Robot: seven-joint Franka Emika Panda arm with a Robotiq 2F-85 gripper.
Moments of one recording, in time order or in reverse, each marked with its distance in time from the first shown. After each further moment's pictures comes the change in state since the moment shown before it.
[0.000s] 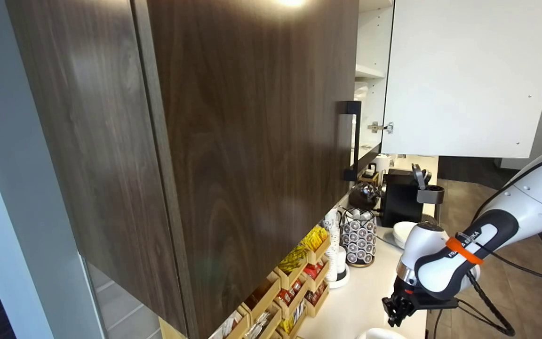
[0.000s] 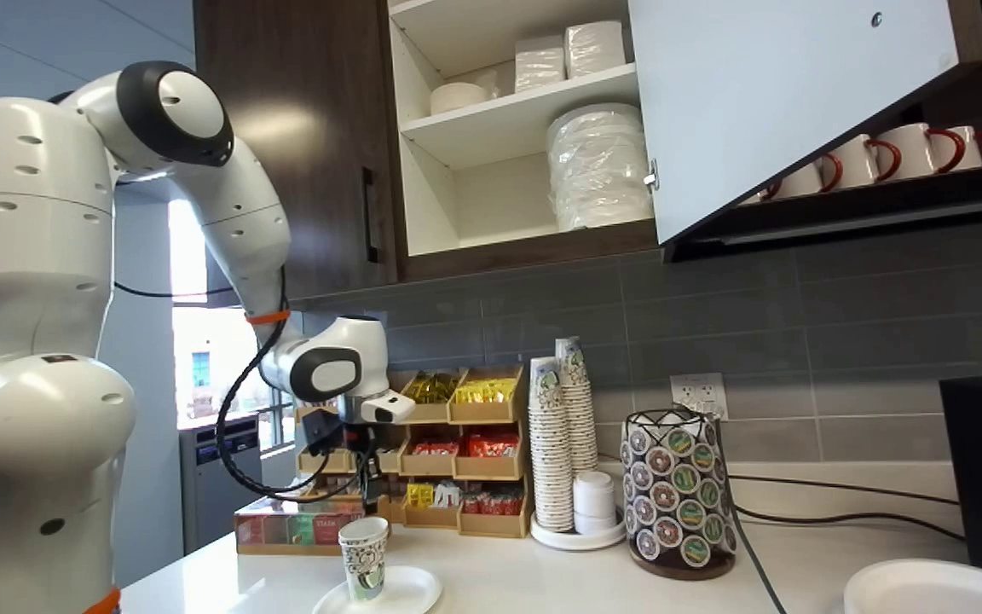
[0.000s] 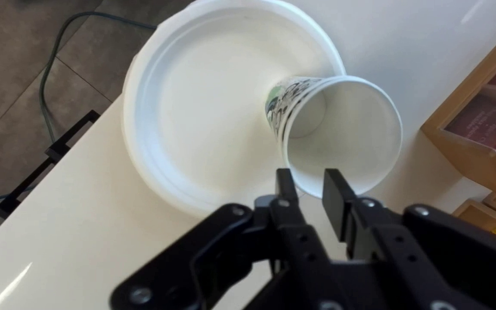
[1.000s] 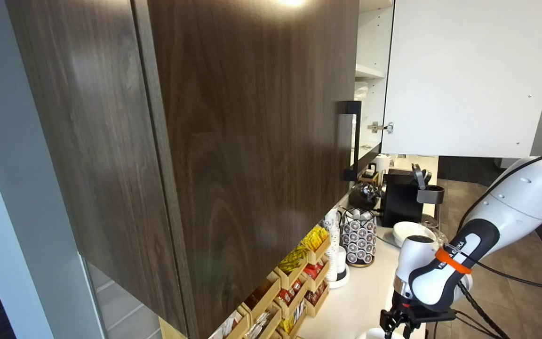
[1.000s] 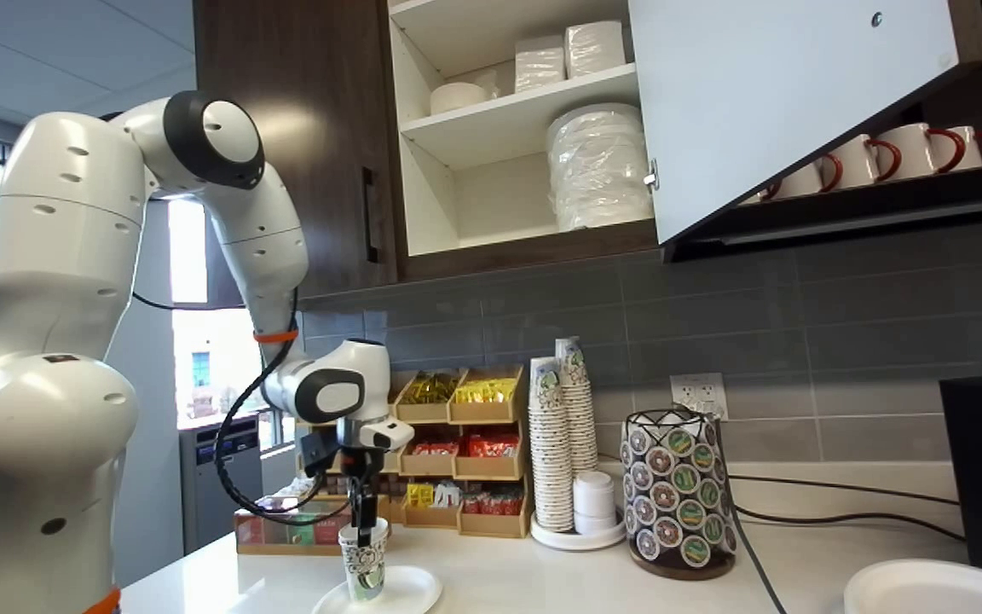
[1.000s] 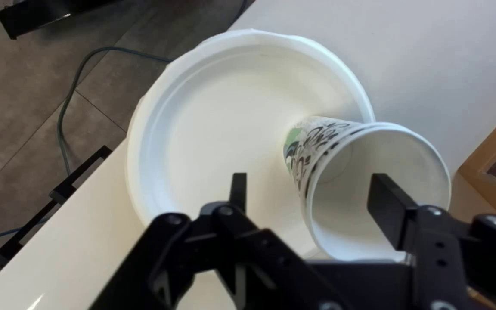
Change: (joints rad) arm 0.011 0.130 0.001 0.036 -0.027 0.000 0.034
